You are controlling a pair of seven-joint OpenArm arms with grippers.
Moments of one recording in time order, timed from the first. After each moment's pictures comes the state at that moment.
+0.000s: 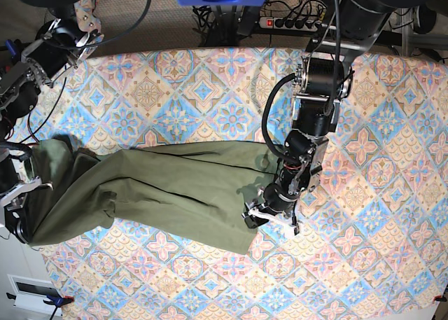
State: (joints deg) left arm -34.4 1.0 2.8 32.0 -37.8 -9.0 16.9; right arm 16.7 20.5 39.5 109.9 30.0 41.4 -56.2
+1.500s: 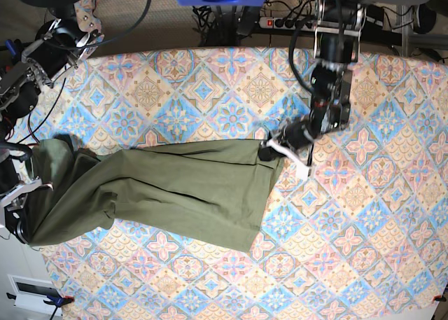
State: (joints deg) left arm -3.9 -8.5 2.5 66.7 -45.0 -11.9 40.1; right arm 16.8 20.4 39.5 109.9 30.0 41.3 -56.2
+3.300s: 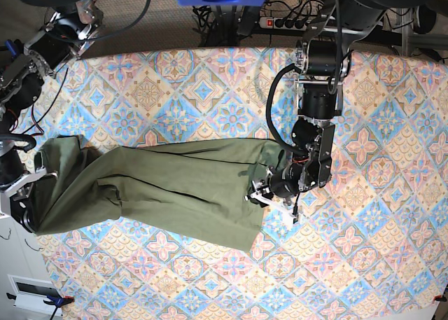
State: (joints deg) left arm -27.2 0.1 -1.6 50.2 -32.7 -3.0 43.5; right arm 12.8 20.3 39.8 110.0 32.7 41.3 -56.0
